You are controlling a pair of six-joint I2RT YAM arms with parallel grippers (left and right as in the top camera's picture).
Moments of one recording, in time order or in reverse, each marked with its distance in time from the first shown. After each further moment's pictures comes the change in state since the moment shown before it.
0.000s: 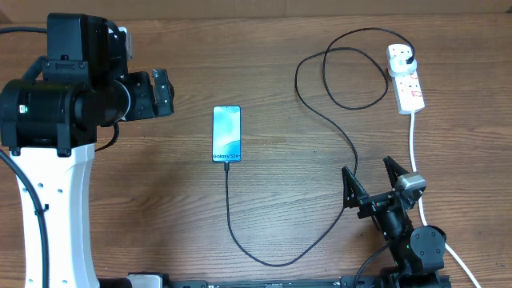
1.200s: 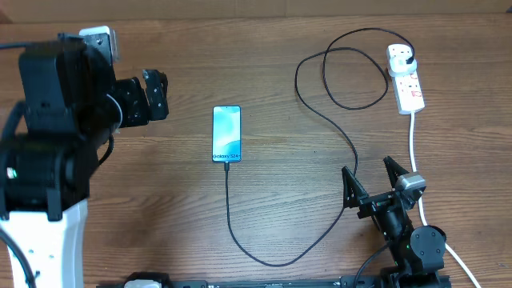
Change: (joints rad) left arm 0.000 -0.225 -0.220 0.304 -0.011 0.004; right arm 0.000 0.000 0.000 0.000 -0.001 0.000
